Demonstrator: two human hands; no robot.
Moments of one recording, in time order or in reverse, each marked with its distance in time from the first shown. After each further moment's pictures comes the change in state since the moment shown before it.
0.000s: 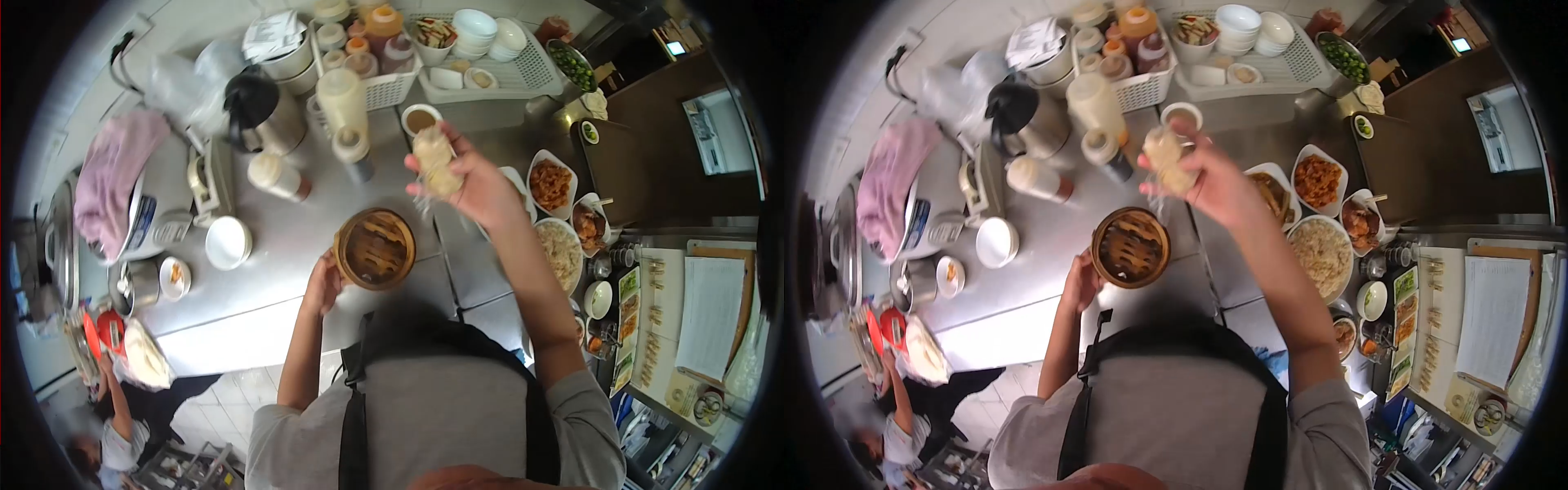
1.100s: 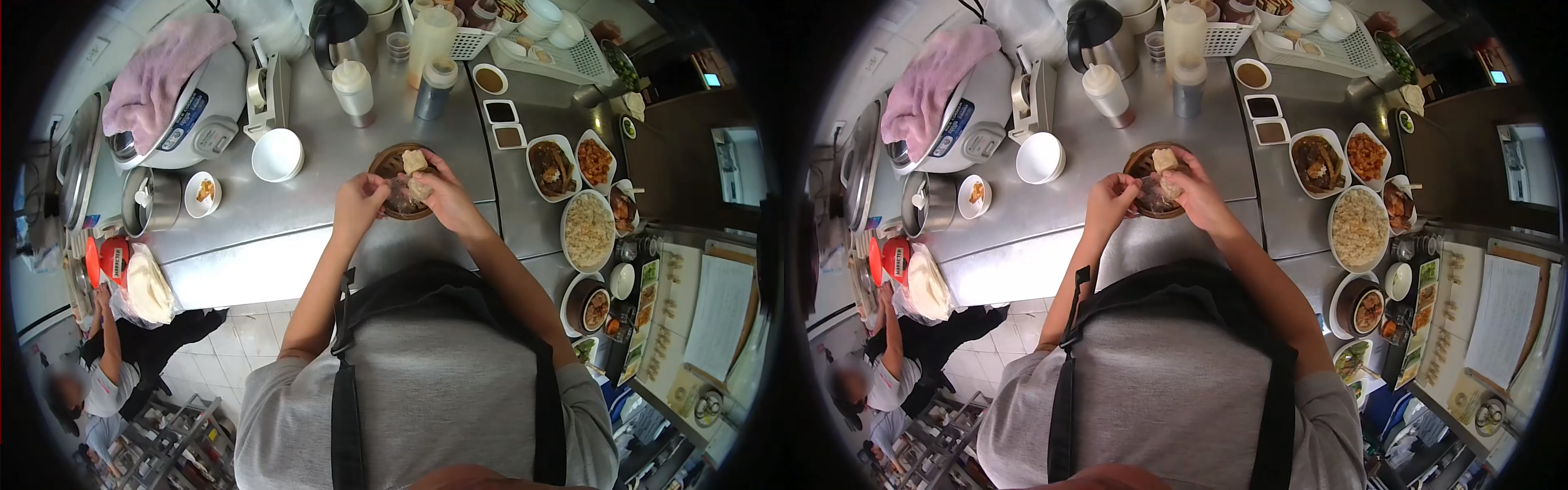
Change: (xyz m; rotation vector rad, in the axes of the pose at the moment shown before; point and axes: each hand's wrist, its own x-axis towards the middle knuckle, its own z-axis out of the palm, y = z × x) left_hand -0.043 0.048 0.000 0.639 0.396 0.232; right_hand -0.006 0.210 -0.015 -0.237 0.197 0.057
